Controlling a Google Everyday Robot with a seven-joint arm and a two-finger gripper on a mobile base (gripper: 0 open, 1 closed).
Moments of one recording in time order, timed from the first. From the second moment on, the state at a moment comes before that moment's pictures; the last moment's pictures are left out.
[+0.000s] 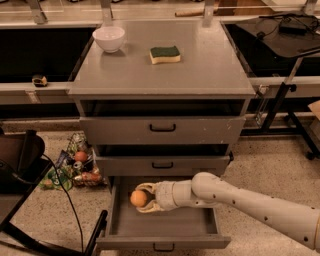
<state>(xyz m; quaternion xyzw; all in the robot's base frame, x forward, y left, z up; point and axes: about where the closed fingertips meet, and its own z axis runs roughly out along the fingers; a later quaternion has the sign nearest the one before) 0.500 0.064 0.486 -0.70 0.51 0.22 0.46</state>
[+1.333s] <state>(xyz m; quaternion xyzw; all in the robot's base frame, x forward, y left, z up) 0.520 0.028 0.591 -0.73 0.48 0.15 0.46</state>
